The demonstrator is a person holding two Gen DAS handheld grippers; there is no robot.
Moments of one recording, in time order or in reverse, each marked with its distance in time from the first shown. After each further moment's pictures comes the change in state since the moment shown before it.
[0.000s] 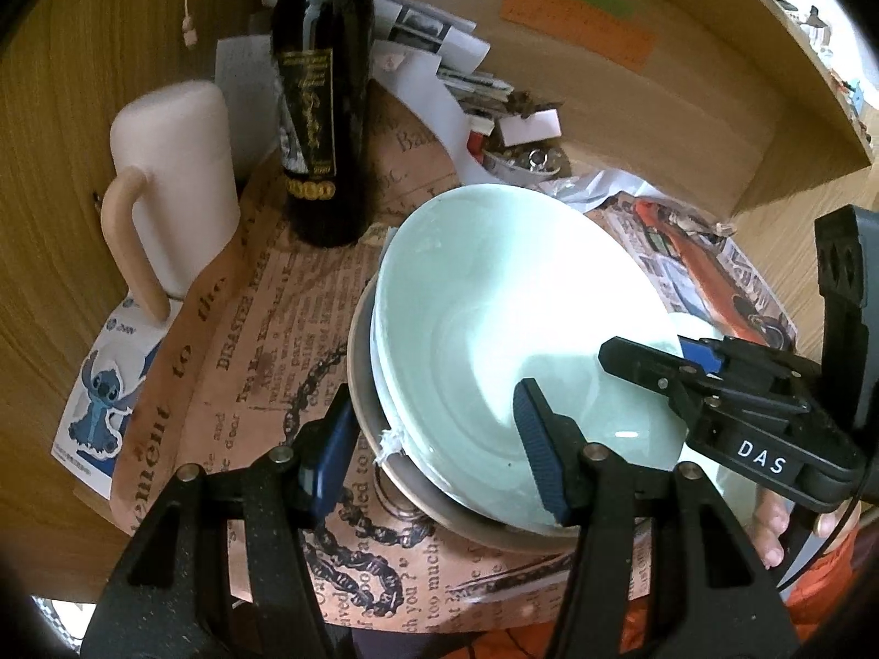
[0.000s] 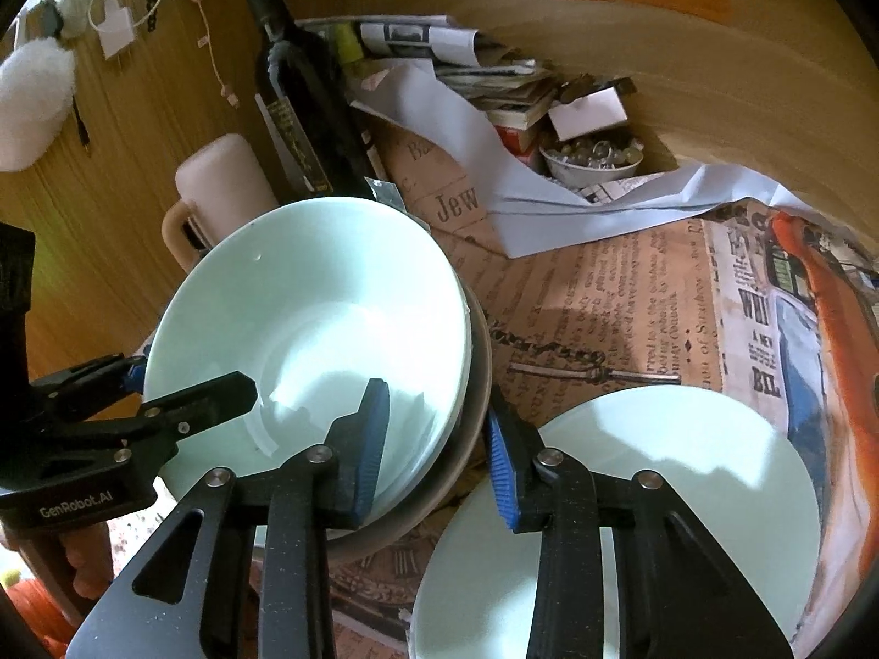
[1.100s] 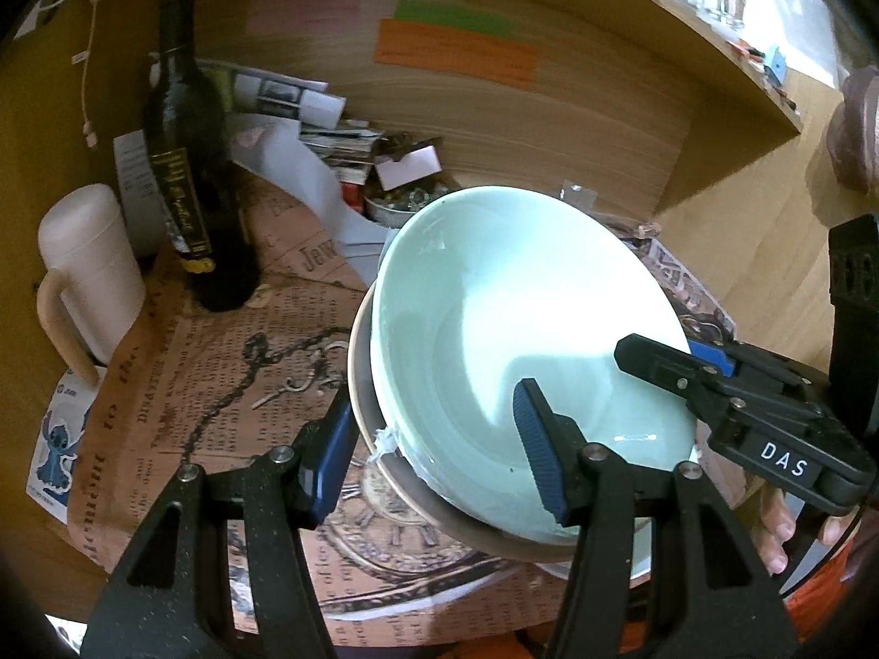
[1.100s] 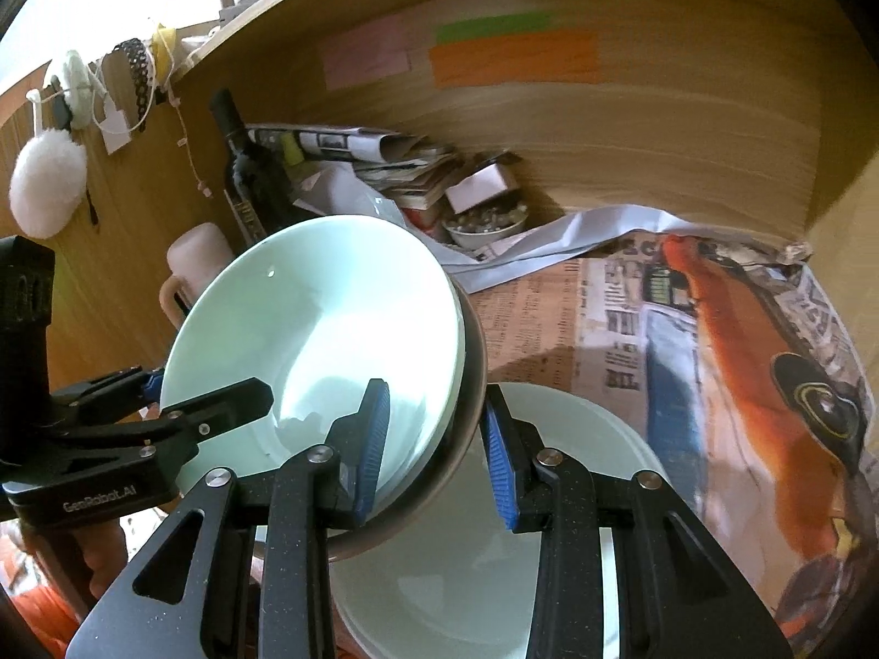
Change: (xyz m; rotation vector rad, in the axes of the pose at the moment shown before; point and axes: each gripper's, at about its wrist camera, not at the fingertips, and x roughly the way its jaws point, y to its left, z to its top) left arm -0.017 -0.081 0.011 0.118 -0.077 -0.109; right arm -0.090 -0.042 -0.017 0.071 -0.163 -0.095
